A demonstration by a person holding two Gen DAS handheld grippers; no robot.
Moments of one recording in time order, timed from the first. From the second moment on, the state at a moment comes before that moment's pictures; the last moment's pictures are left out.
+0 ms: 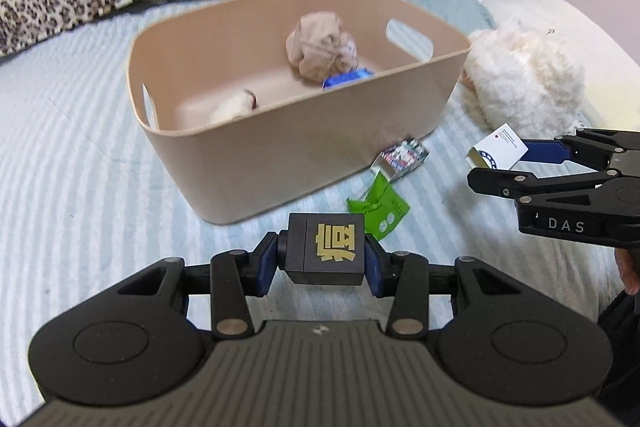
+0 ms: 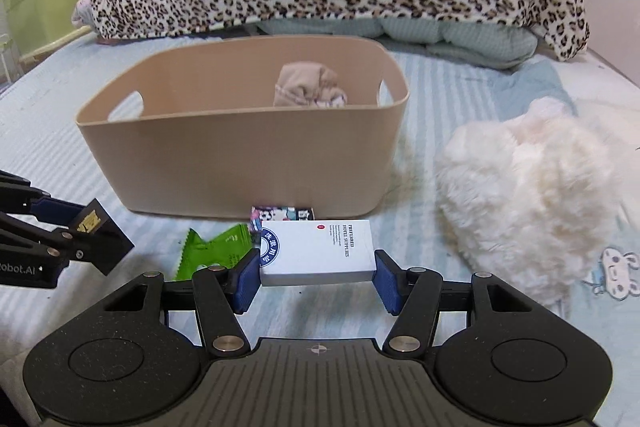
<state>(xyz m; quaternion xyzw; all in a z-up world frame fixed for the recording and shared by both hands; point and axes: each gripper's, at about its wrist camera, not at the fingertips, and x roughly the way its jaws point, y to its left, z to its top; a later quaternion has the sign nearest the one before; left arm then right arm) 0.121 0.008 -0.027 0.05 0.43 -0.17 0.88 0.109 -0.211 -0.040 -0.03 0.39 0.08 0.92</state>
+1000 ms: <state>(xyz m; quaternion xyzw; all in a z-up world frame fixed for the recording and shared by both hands) 0.193 0.018 0.050 0.06 0.35 -0.10 0.93 0.164 -0.206 0.035 0.01 0.29 0.06 0.96</state>
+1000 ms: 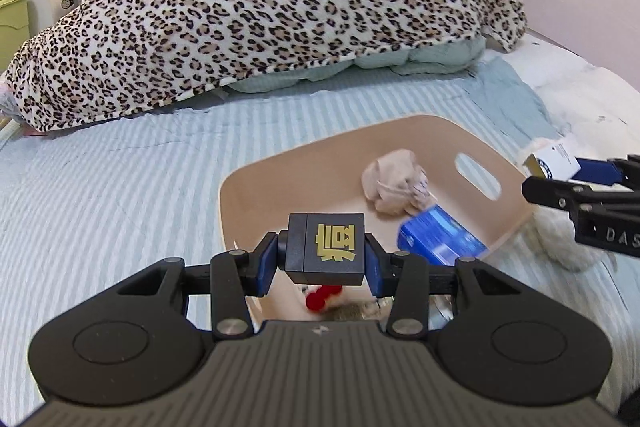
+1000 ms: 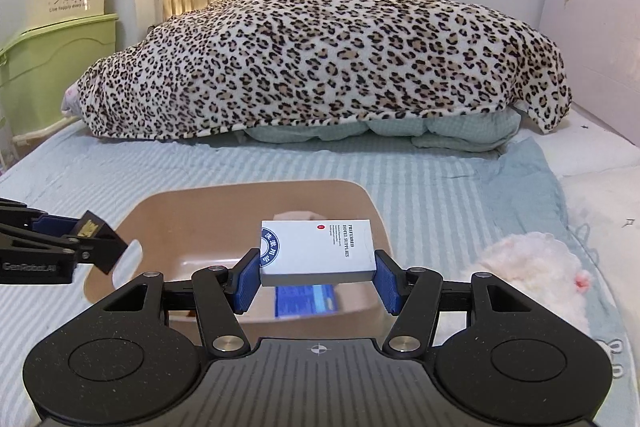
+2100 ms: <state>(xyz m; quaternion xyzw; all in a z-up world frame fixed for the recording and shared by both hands) 0.193 0.009 0.027 0.04 0.40 -0.05 0.91 0.169 -0.209 0.003 0.00 0.34 0.05 0.94</state>
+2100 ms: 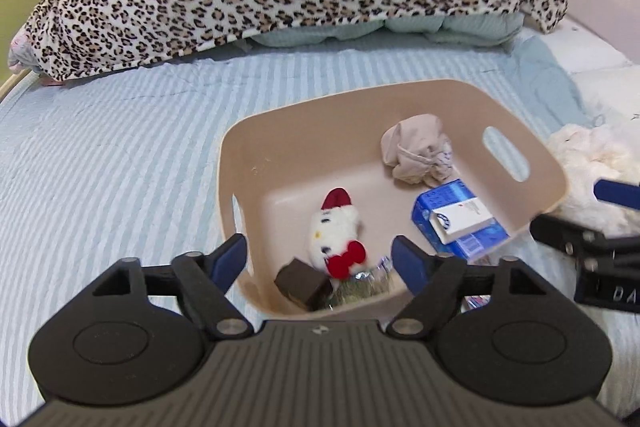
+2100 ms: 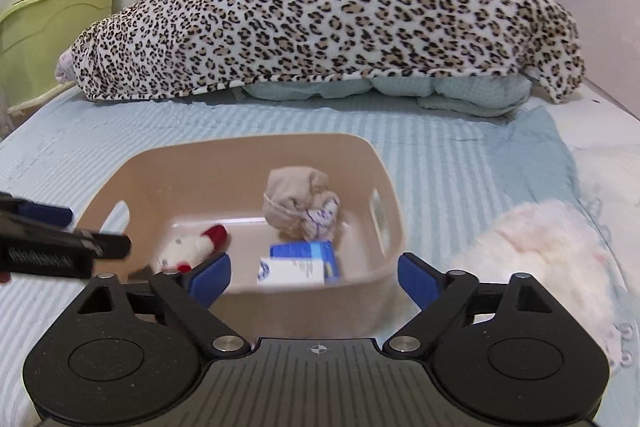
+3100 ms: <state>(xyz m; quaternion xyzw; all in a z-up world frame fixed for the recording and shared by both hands) 0.163 -0.033 -0.065 0.00 0.49 -0.09 0.87 0.134 -0.254 -0.085 0.02 0.45 0.00 0.89</state>
